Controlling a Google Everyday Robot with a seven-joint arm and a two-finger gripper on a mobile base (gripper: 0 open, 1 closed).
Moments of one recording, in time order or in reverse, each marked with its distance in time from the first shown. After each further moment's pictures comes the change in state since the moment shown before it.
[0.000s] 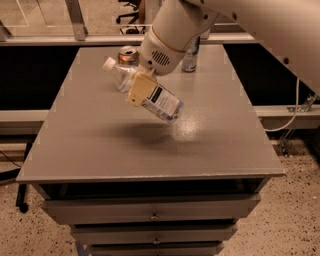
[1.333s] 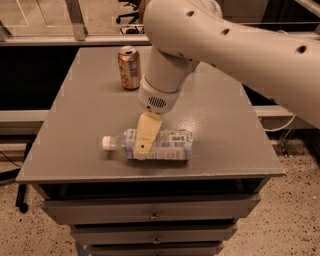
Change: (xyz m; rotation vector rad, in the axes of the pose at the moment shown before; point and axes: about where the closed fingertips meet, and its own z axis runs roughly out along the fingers) arm 0.059 0.037 0.058 0.001 0.221 -0.038
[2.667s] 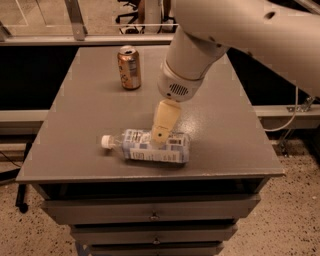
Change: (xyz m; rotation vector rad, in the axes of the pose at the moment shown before) arm 0.025 -0.013 -0.046 0.101 -0.029 0.004
